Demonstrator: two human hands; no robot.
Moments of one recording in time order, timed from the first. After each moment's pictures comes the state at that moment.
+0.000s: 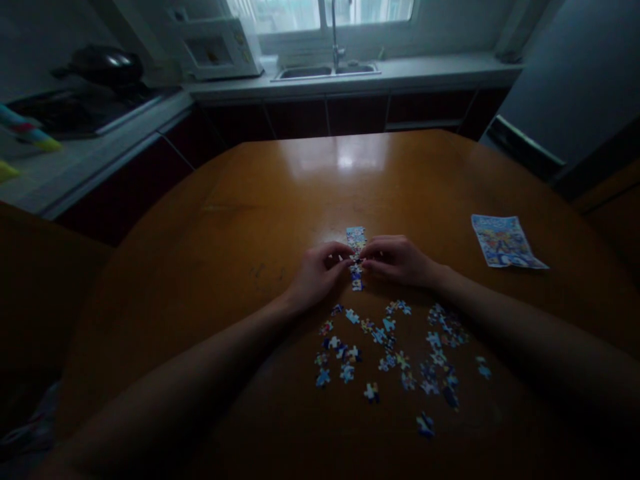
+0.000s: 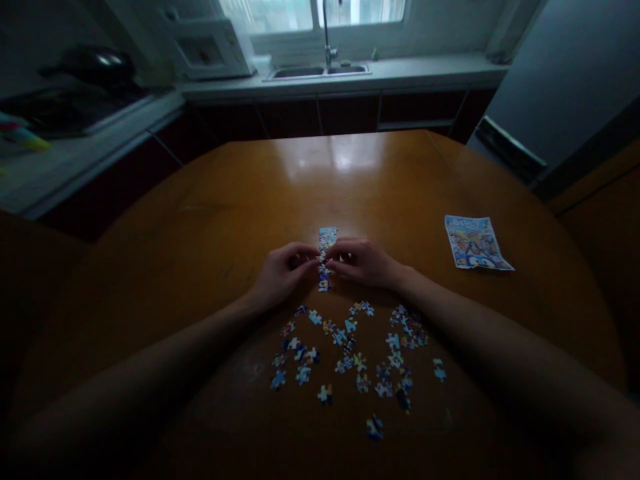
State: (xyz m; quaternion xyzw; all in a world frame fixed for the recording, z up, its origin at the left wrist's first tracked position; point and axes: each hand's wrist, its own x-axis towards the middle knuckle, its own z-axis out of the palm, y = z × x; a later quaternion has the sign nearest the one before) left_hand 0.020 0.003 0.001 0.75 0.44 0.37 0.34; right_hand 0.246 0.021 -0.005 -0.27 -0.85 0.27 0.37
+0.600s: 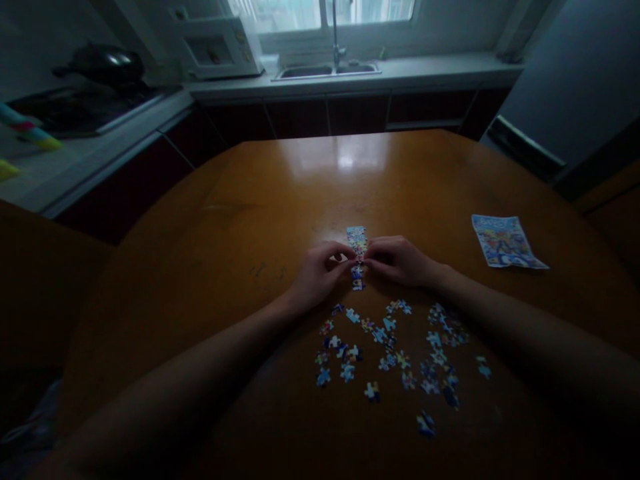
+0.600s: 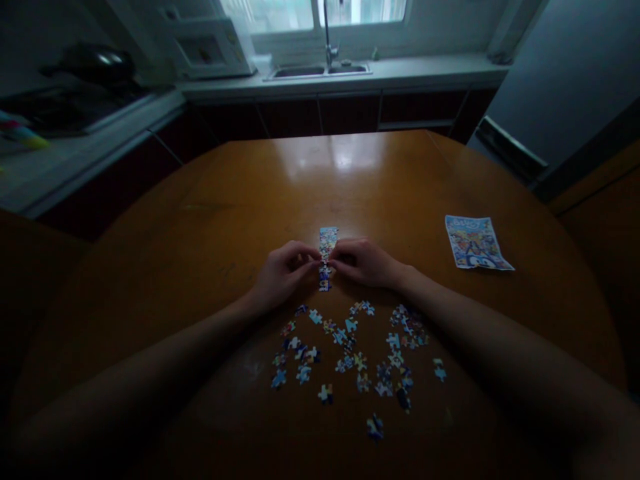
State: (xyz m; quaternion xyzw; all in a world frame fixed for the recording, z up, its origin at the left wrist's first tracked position) left_hand 0.020 0.000 0.004 0.77 0.41 0.39 0.30; right_hand 0.246 0.022 -0.003 -0.27 -0.86 0.27 0.33
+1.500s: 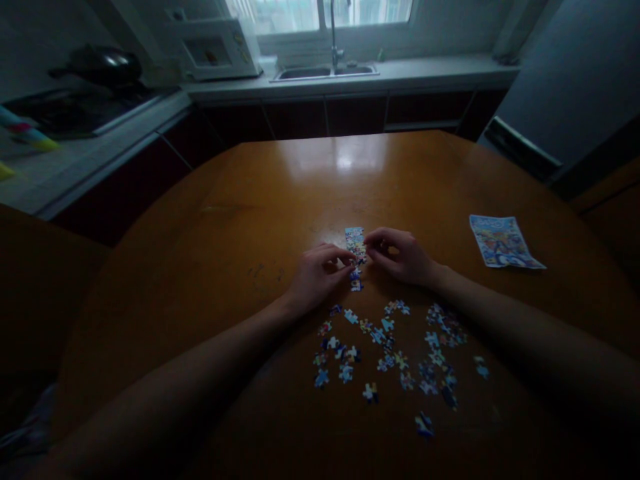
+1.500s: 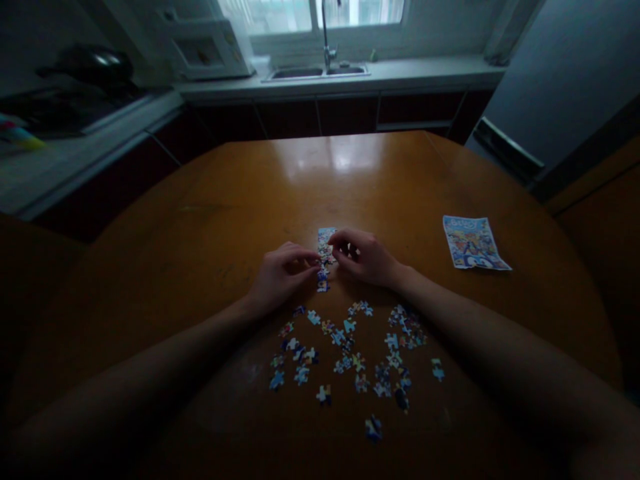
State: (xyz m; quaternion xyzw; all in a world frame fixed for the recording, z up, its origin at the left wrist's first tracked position) left_hand 0.018 0.000 0.005 0.79 0.40 0.38 0.26; right_hand 0.248 0.019 -0.005 -0.30 -0.81 0.24 0.44
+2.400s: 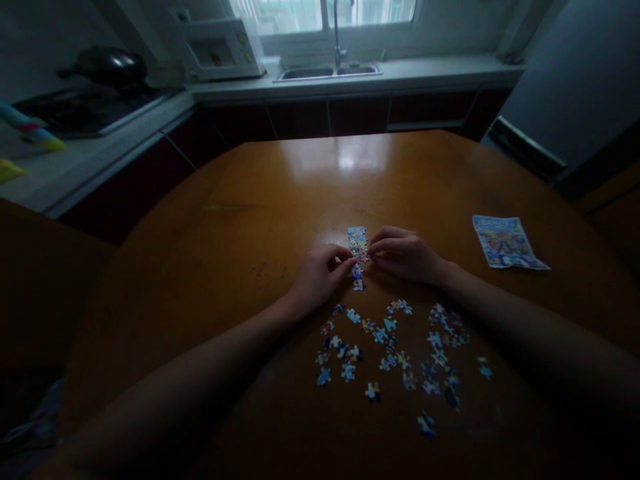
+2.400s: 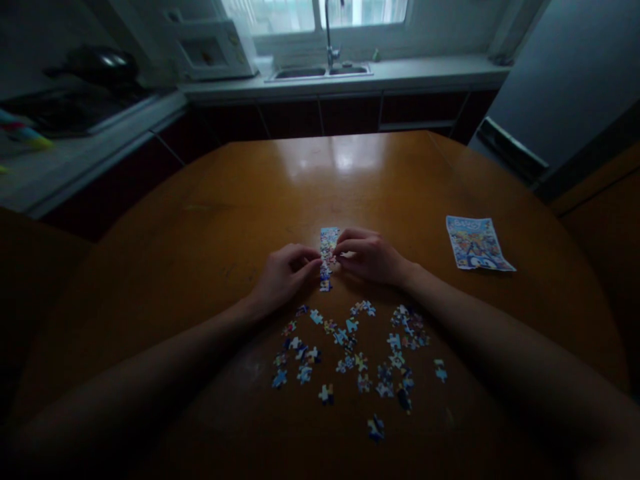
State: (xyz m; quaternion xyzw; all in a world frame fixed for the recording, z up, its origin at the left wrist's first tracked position) left_hand 0.020 -0.001 0.002 0.78 0.46 0.34 0.25; right_hand 0.255 0.025 -0.002 -0.23 -0.86 0.19 0.41
